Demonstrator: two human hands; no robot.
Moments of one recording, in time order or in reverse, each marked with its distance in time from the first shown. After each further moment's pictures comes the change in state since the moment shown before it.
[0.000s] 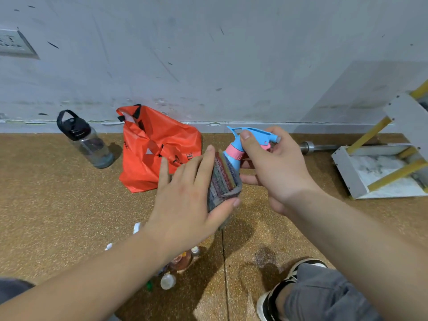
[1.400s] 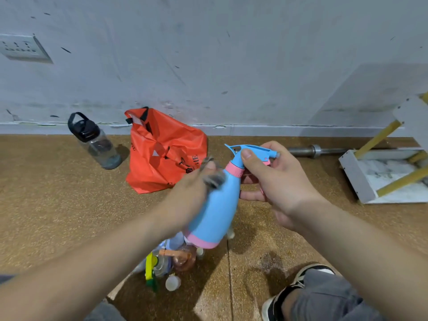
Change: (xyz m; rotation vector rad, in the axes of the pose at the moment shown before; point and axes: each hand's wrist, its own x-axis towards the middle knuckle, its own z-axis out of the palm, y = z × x) left_hand 0.019 -0.012 0.000 -1.104 -0.274 -0.619; right_hand -0.011 0.011 -0.004 0.040 -0.147 0.105
